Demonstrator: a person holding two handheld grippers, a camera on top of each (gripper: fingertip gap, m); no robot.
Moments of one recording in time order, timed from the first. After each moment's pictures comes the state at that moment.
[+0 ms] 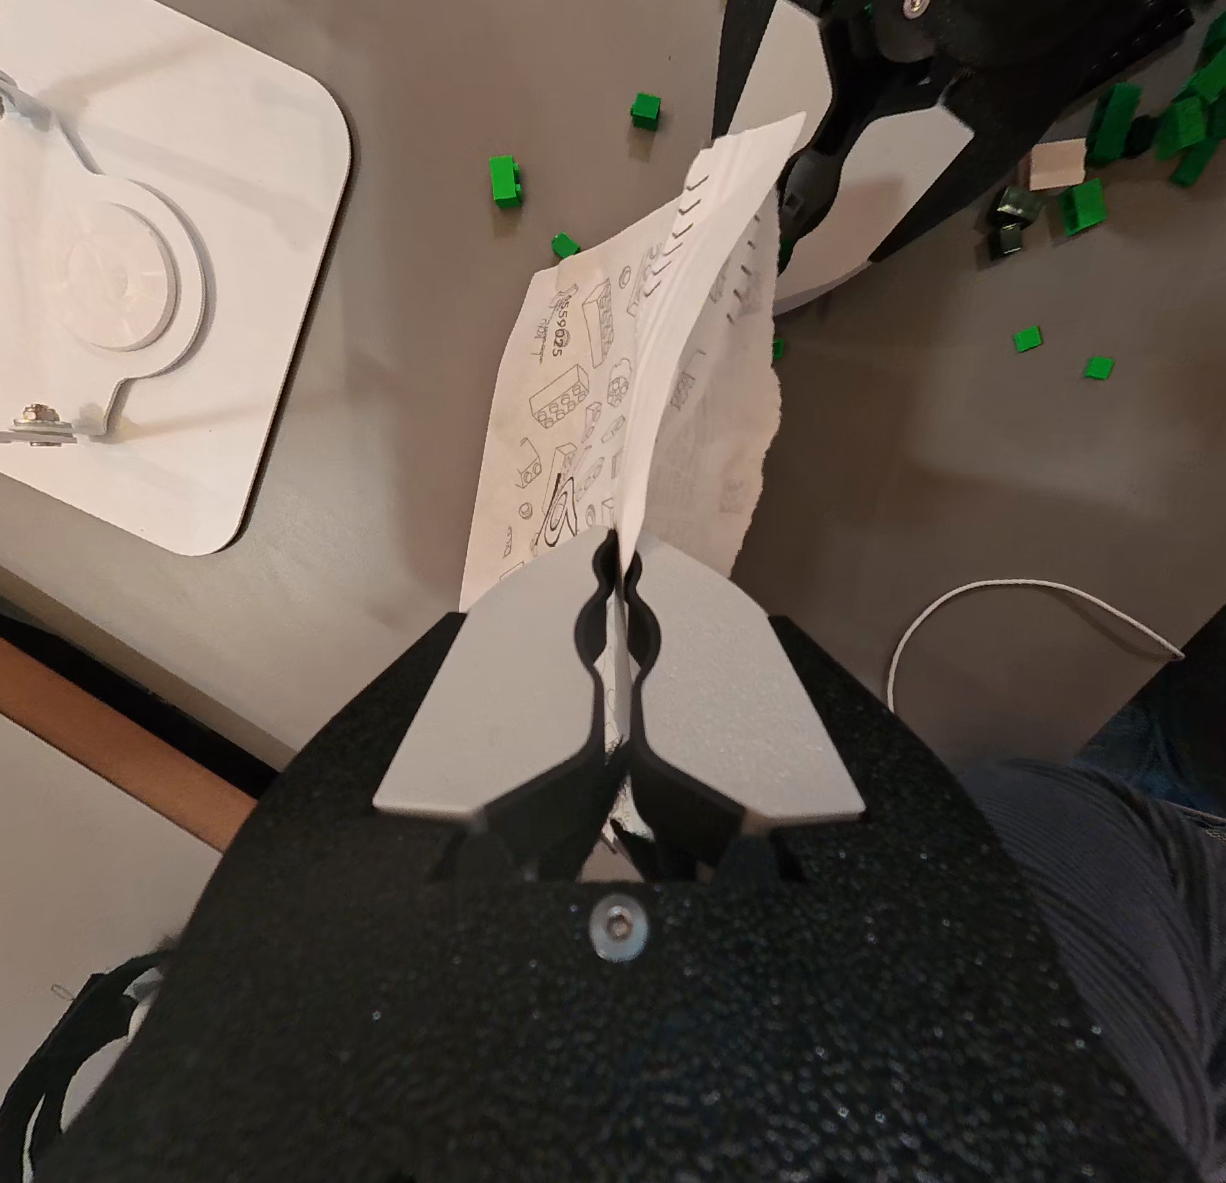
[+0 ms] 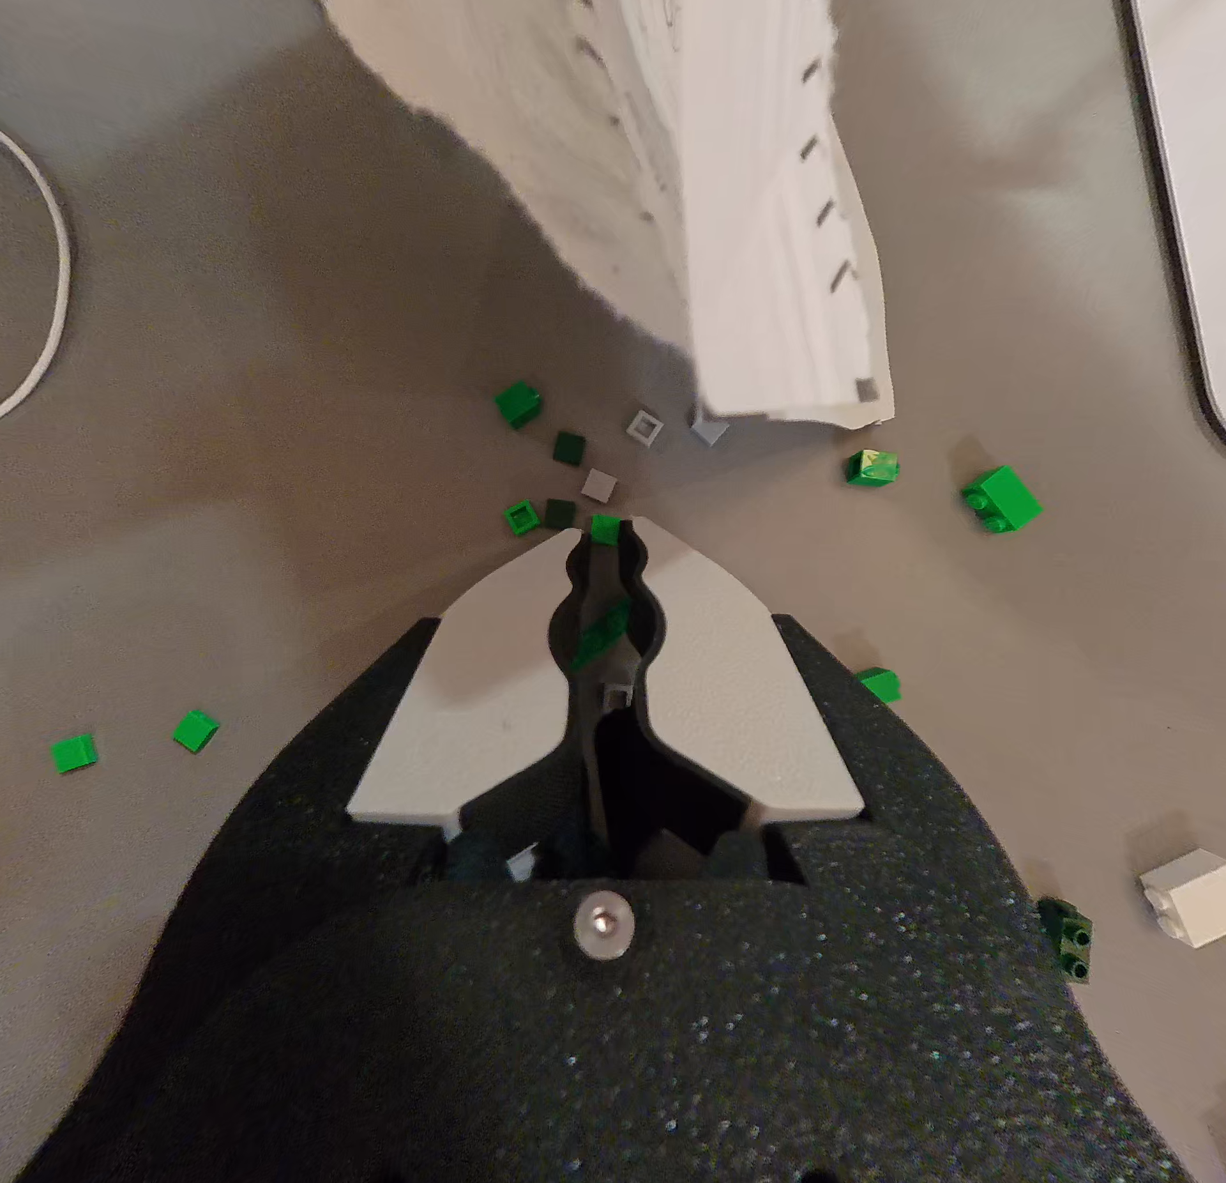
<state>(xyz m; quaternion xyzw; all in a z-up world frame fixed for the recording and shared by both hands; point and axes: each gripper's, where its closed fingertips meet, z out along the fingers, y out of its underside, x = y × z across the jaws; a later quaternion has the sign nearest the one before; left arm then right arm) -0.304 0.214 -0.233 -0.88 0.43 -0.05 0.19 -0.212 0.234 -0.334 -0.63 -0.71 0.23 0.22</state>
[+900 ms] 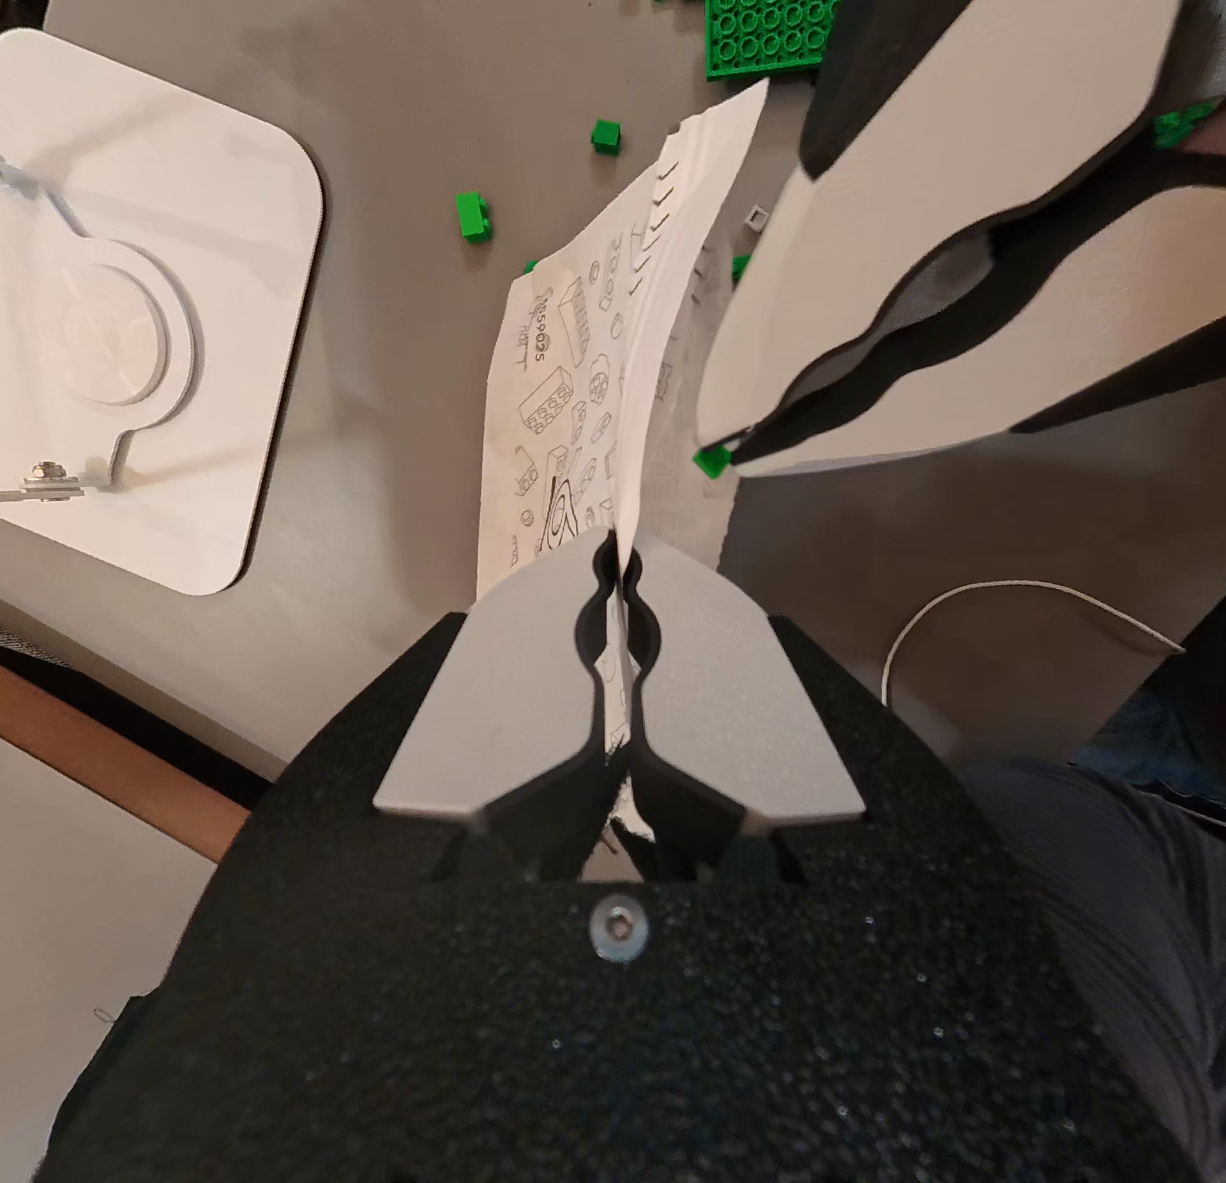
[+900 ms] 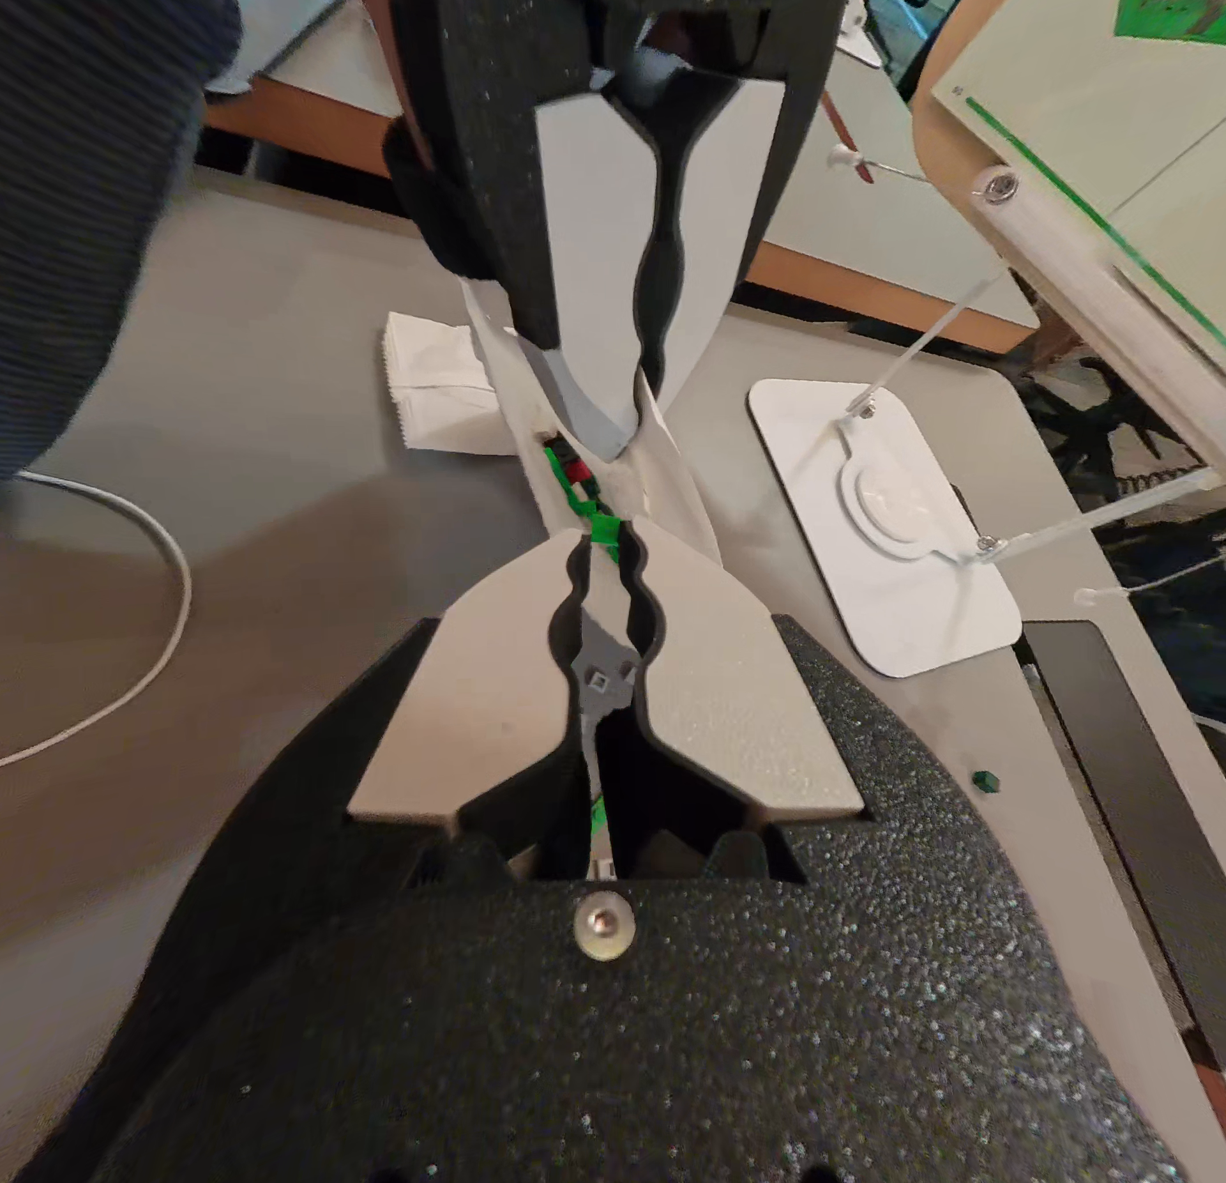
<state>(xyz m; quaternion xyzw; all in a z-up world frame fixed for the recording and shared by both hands) -0.289 0.214 -0.232 -0.87 0.46 -0.04 0.19 -0.261 0.209 -0.222 -0.56 -0.65 0.22 0.46</state>
